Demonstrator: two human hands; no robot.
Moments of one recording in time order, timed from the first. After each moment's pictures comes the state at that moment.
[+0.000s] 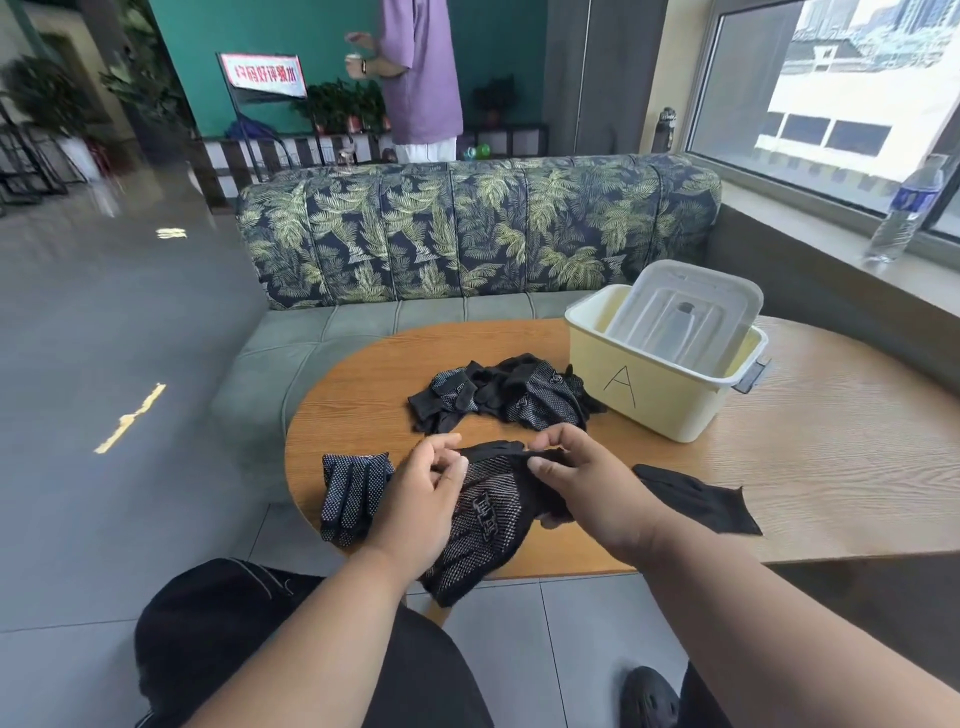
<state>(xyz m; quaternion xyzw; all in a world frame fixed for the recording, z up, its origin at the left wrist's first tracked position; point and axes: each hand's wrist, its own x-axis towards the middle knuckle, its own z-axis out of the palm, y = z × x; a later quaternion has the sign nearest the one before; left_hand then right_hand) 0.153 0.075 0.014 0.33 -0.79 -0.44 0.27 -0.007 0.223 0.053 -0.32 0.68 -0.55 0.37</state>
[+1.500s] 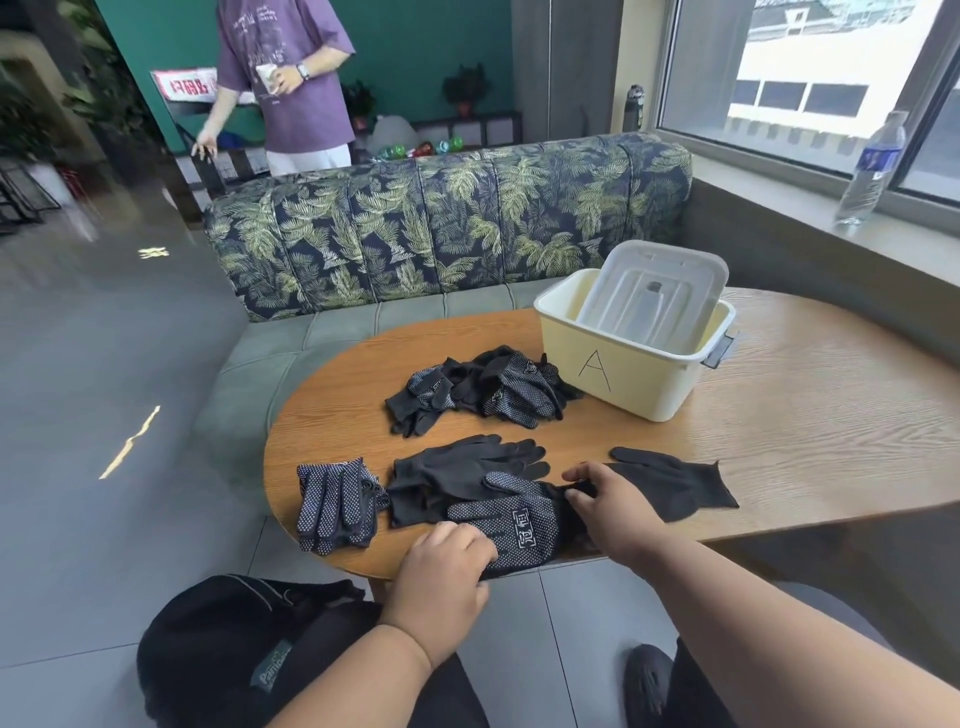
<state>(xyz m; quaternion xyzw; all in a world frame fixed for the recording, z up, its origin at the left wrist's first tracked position) 0.154 0.115 -0.067 0.15 -0.98 -0.06 0.13 -0.062 0.253 -0.046 -0.24 0.81 -0.45 0.27</state>
